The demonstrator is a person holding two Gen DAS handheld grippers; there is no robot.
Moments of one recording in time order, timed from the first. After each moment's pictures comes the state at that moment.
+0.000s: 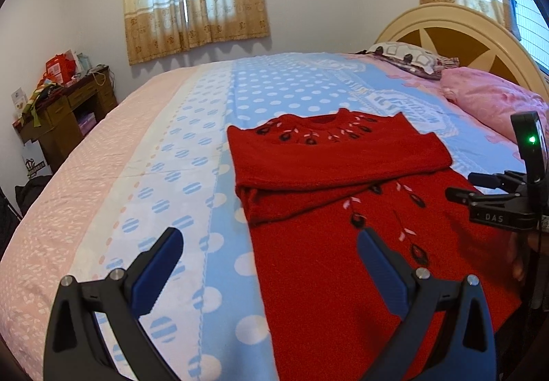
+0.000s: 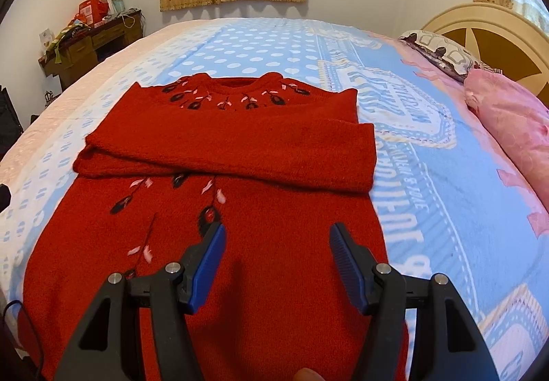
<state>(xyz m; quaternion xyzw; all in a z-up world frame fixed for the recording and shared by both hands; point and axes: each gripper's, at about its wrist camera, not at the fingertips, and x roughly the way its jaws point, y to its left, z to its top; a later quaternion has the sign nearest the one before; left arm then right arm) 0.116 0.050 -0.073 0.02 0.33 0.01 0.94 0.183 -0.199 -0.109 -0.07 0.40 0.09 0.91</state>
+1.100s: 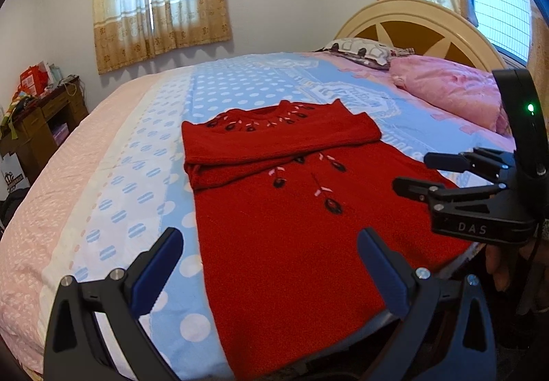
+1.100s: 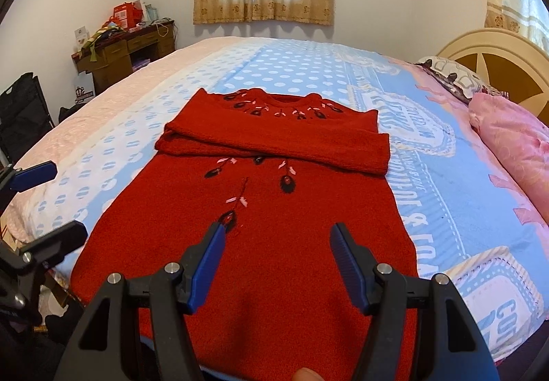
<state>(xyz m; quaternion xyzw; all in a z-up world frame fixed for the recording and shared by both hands) 0.045 0.003 -0.064 0.04 0.33 -0.06 0.94 0.076 -0.172 -0.072 -0.08 0.36 0.14 0.92</state>
